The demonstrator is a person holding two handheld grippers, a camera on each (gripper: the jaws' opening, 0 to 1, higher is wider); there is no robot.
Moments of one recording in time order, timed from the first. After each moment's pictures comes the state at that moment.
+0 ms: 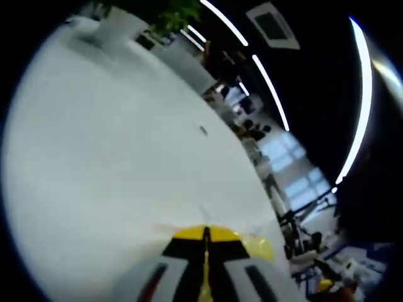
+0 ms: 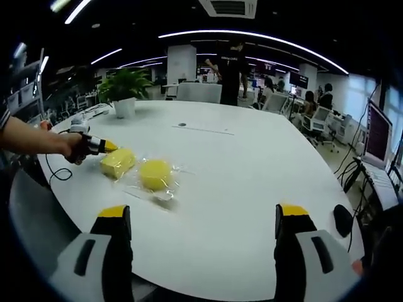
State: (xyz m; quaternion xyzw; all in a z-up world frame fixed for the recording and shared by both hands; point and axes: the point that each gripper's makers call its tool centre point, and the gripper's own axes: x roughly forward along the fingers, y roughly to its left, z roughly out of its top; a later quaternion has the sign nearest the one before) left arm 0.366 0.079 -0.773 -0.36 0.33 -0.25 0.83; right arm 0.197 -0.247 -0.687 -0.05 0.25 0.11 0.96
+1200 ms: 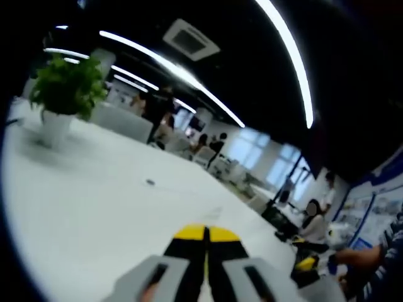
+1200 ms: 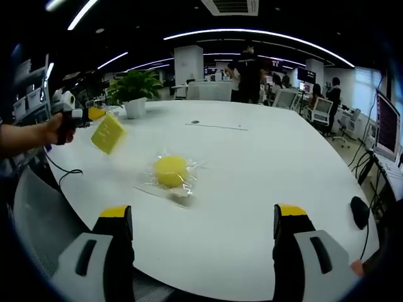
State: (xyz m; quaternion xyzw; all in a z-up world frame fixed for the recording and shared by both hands) left arm 0.310 0.082 -0.622 -0.21 0.15 -0.37 0.89; right arm 0.192 -0.220 -0.706 -0.02 0.25 0.15 0.96
